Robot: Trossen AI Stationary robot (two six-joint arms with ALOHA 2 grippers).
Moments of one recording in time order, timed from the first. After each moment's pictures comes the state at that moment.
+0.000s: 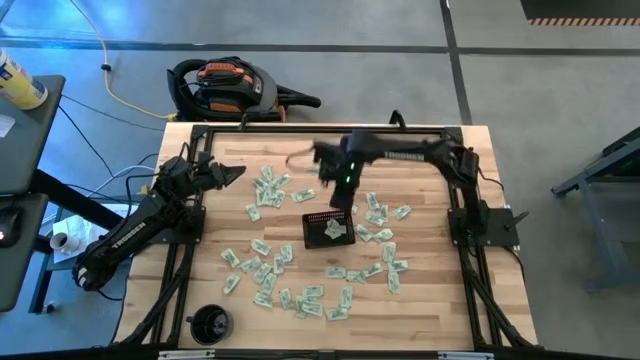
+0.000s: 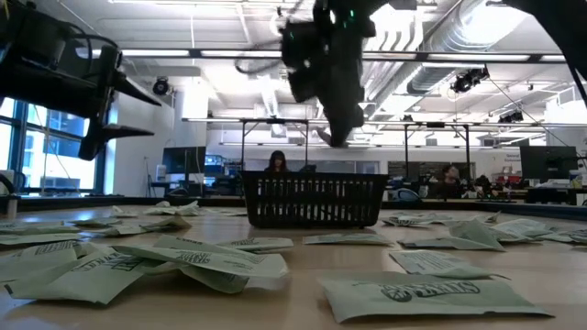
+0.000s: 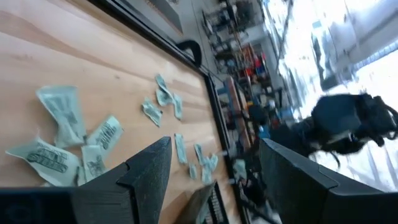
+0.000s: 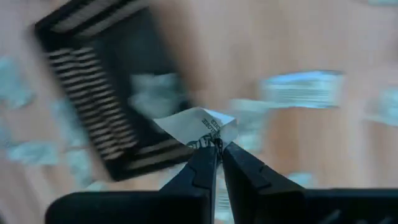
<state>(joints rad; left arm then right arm) 0.84 0.11 0.07 -0.11 0.41 -1.10 -0.22 2.04 1.79 -1.22 -0.23 0.05</state>
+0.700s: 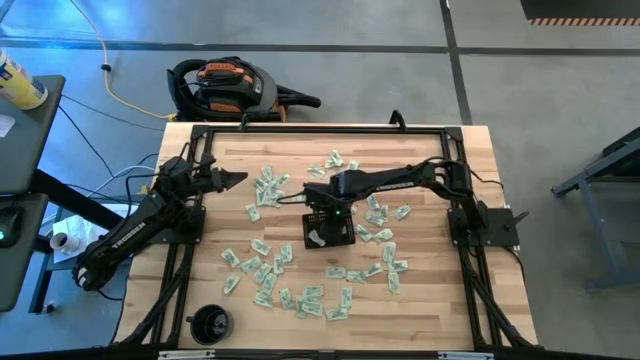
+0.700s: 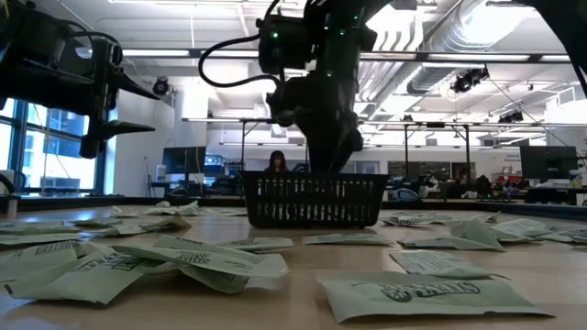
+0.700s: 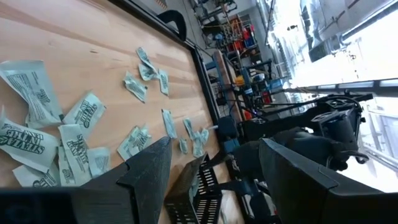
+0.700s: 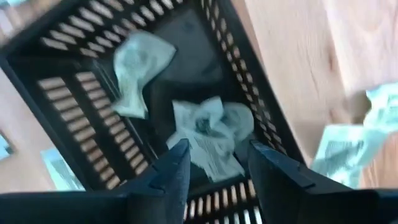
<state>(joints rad) 0.84 0.11 0.07 -0.11 0.51 -1.08 -0.05 2.09 1.64 -0.95 -0.12 0.34</state>
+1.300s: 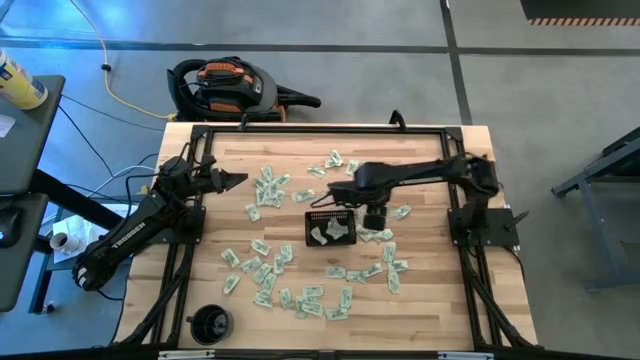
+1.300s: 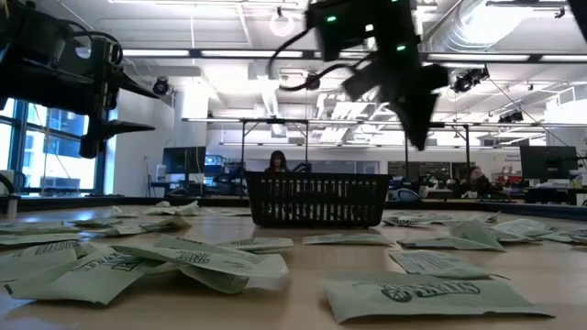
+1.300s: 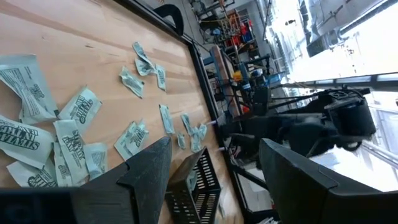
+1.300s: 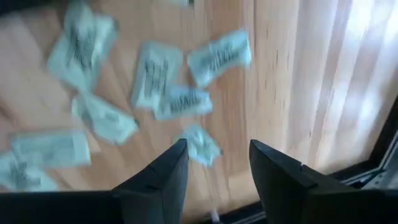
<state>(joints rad) 0.84 0.11 0.07 -0.11 0.53 -1.08 -0.06 1.85 1.50 -1.44 0.22 0.18</state>
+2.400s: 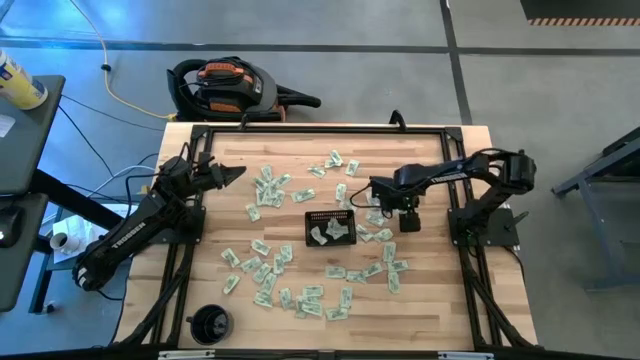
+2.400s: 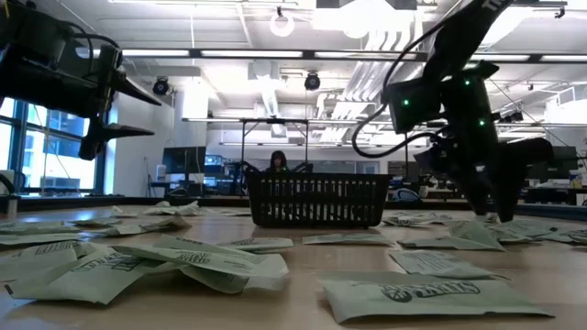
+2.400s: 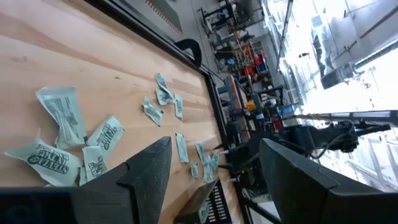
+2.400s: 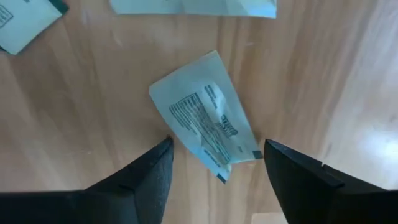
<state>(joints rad) 0.84 0.11 0.06 -0.11 0.39 -1.10 -0.26 1.64 0.80 -0.89 0.04 -0.21</state>
